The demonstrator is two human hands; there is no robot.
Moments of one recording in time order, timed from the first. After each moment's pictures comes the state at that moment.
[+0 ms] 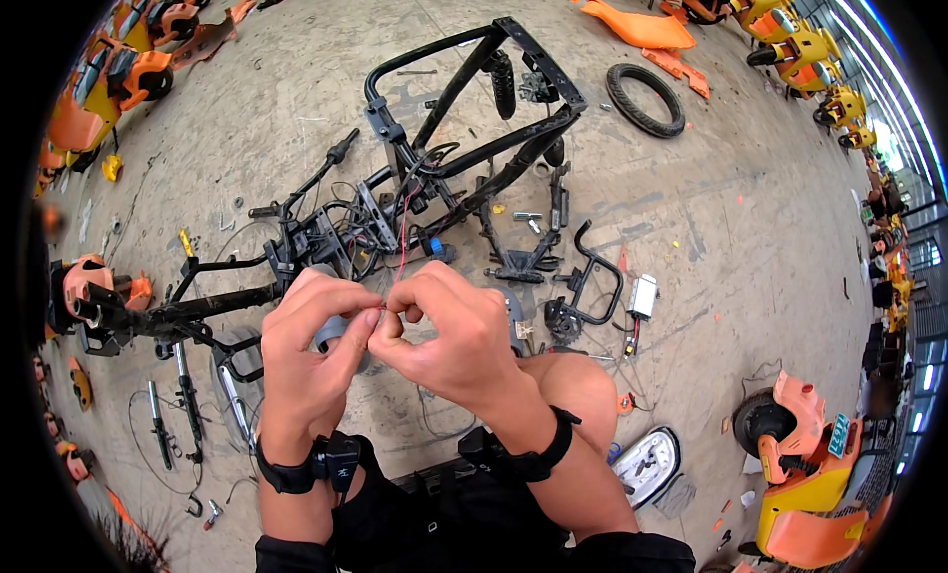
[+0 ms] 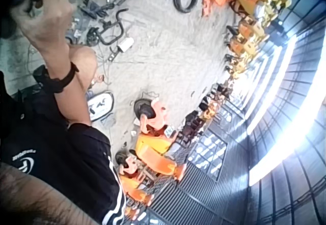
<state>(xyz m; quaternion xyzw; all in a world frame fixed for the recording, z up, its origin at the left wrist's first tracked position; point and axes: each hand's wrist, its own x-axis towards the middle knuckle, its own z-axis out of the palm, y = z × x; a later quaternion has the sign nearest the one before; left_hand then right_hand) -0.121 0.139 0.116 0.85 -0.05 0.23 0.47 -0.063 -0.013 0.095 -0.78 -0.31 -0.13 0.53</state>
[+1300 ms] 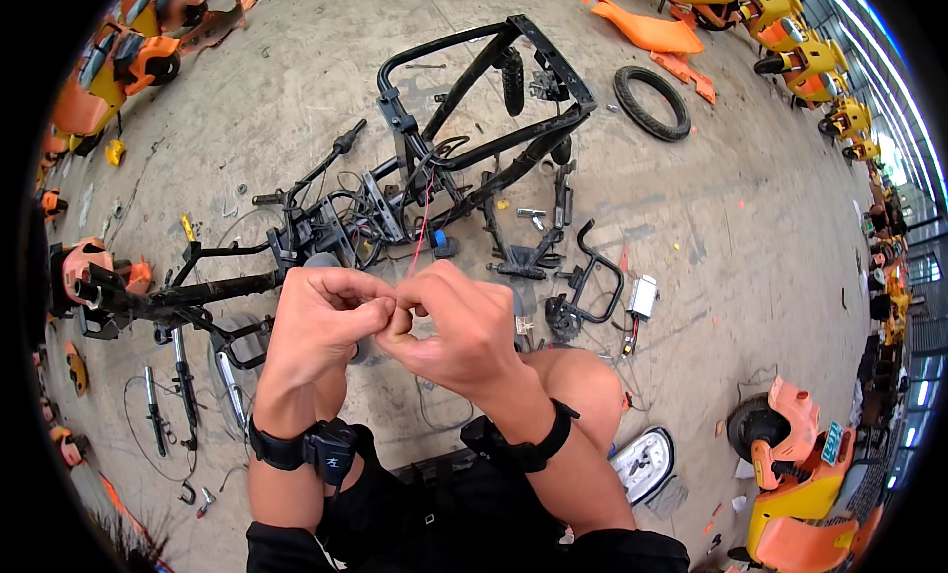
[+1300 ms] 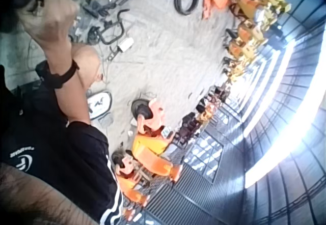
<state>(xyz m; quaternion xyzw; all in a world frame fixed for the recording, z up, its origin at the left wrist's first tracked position) -0.116 0.148 0.119 0.65 0.17 -0.08 0.74 -0.063 -0.010 0.089 -0.76 -0.36 -0.20 0.50</state>
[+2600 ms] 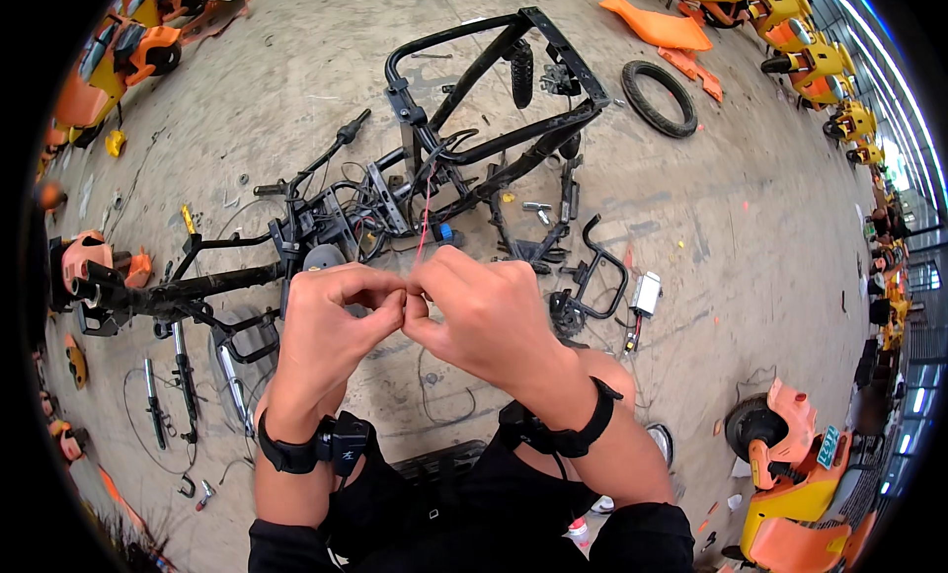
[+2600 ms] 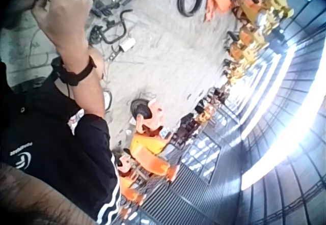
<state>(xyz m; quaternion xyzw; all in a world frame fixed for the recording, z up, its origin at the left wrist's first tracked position) -0.115 0.143 0.108 0.82 0.06 0.07 0.57 -0.044 -0.022 0.101 -0.82 -0.43 -0.11 0.36</state>
